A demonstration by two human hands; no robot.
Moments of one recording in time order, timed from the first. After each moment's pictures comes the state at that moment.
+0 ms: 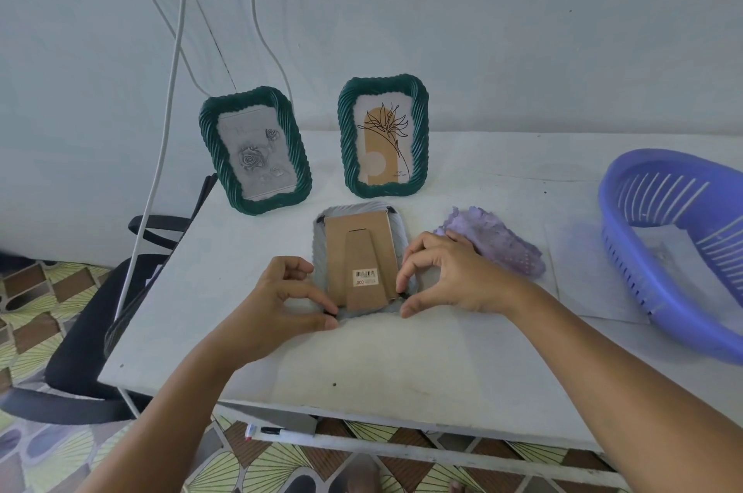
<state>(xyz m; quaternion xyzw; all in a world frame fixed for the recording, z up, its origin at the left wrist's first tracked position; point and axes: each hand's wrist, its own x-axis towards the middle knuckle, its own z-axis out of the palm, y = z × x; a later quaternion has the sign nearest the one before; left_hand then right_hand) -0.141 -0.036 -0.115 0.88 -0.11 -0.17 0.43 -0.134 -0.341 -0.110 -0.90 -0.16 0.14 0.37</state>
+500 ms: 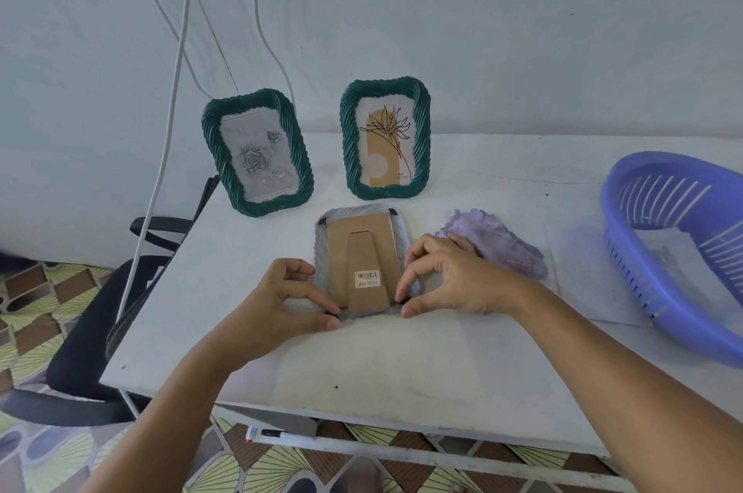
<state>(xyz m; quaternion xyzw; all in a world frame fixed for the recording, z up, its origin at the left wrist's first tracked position) -0.142 -0.038 -0.105 0.87 -0.09 -0.20 0.44 -0.133 -0.342 -0.105 -0.91 -0.18 0.17 0.34</state>
